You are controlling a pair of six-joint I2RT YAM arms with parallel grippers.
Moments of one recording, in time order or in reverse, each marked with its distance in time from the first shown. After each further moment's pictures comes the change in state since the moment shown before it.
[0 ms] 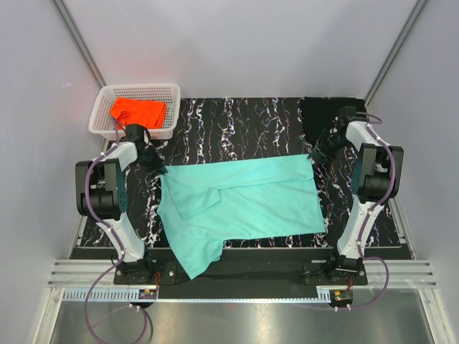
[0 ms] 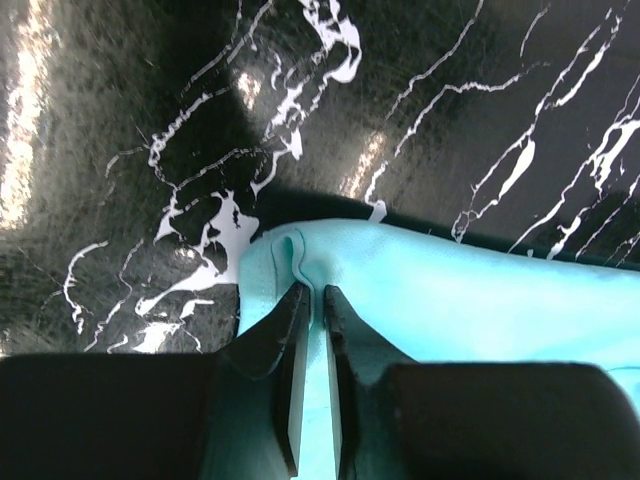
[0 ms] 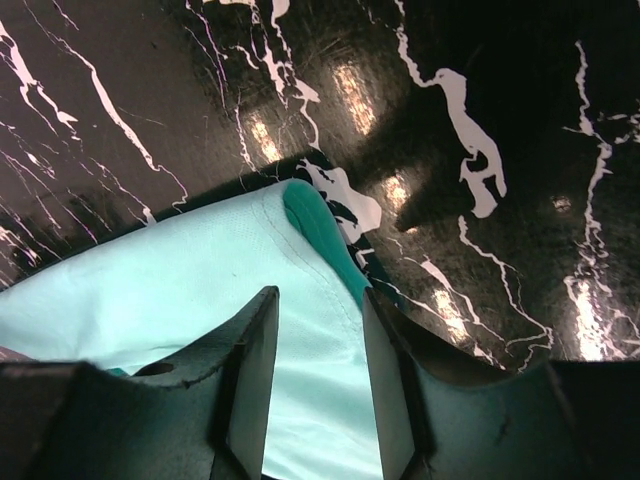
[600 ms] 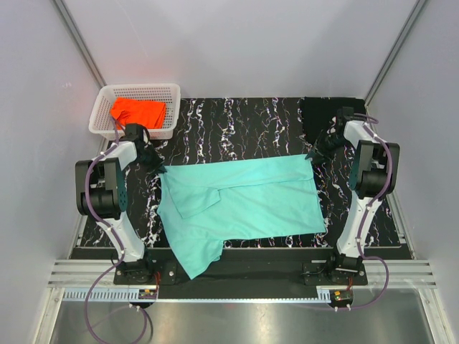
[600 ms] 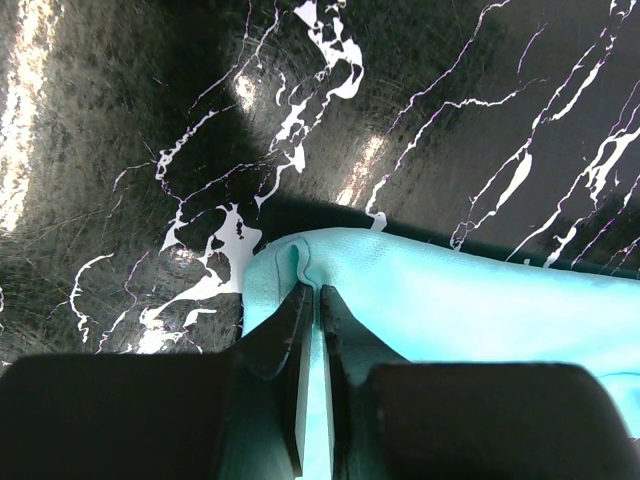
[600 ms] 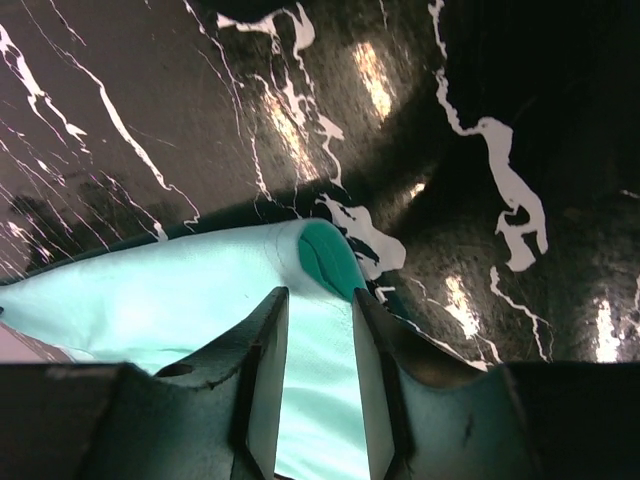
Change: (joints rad) left arm 0.008 0.014 0.014 0.005 0.000 -0.004; right arm 0.001 0.076 0.048 -0.005 -0.062 -0.007
